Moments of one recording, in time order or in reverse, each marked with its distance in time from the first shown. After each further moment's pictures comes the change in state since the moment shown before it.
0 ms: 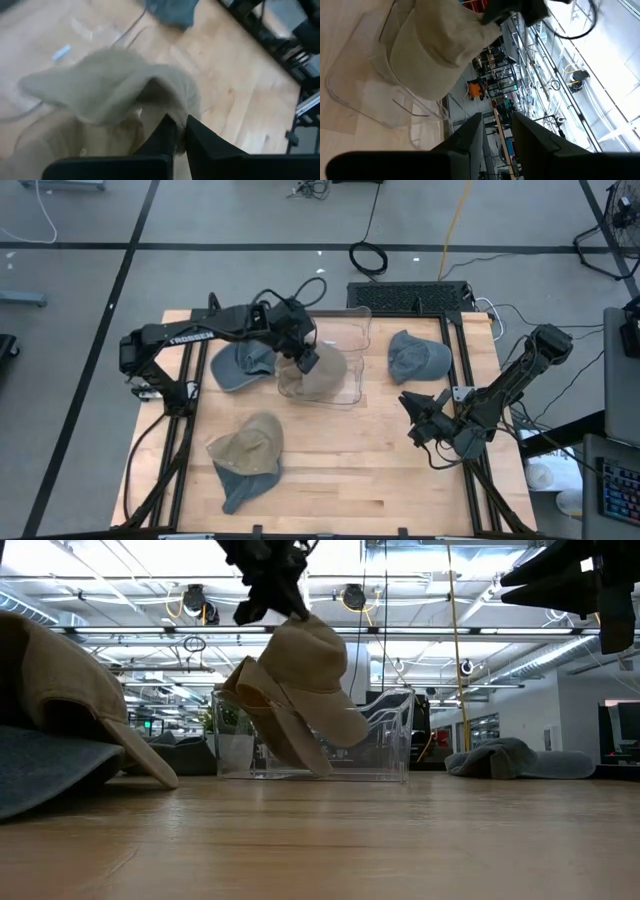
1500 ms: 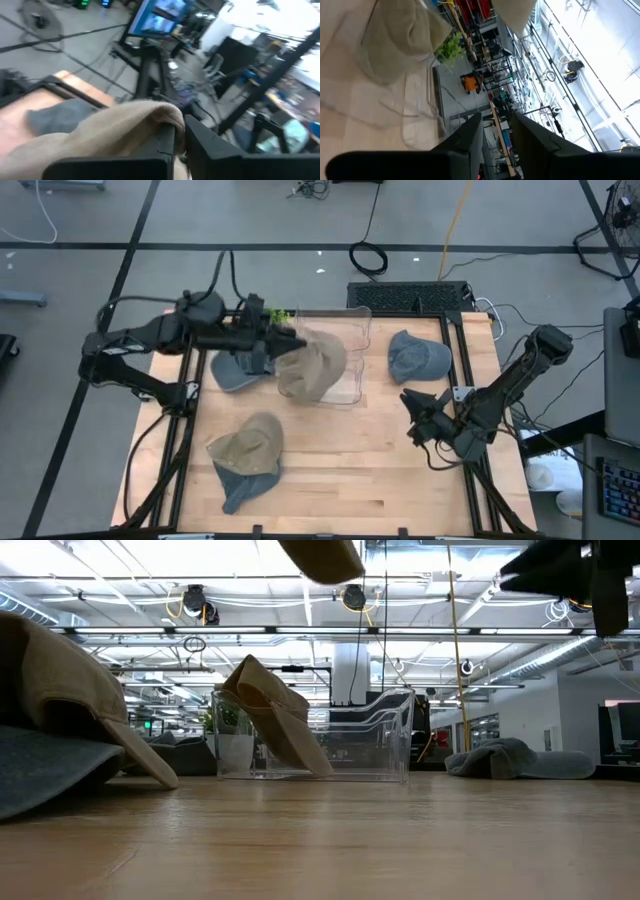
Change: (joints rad) left arm -0.214 -0.325 0.027 0.419 -0.132 -0.082; right arm -0.001 0.009 0.053 -0.053 0.051 0.028
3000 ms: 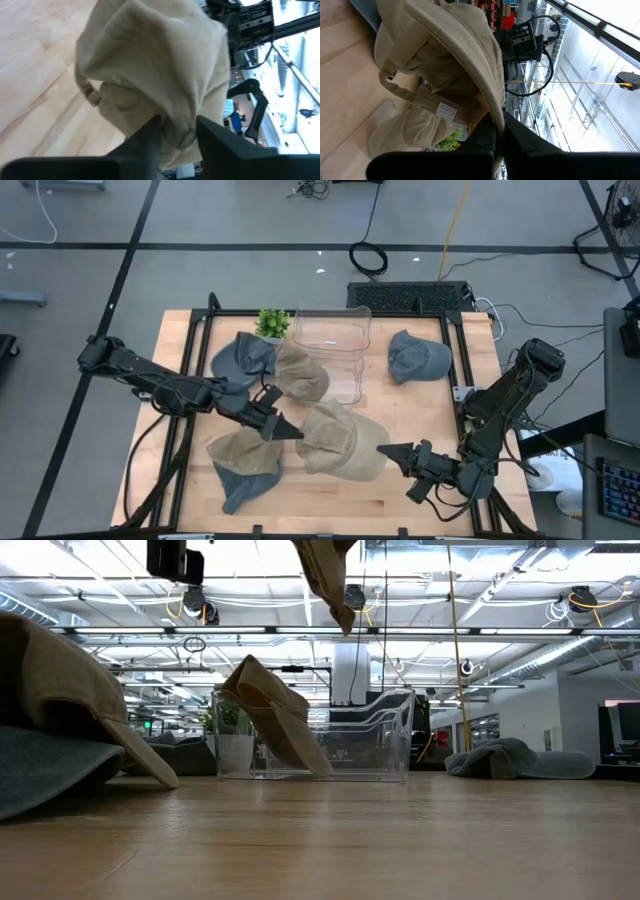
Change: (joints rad) left arm -0.362 -0.035 -0.729 0.549 -0.011 -0.663; right arm 0.098 0.311 0.452 0.000 -0.337 -0.485
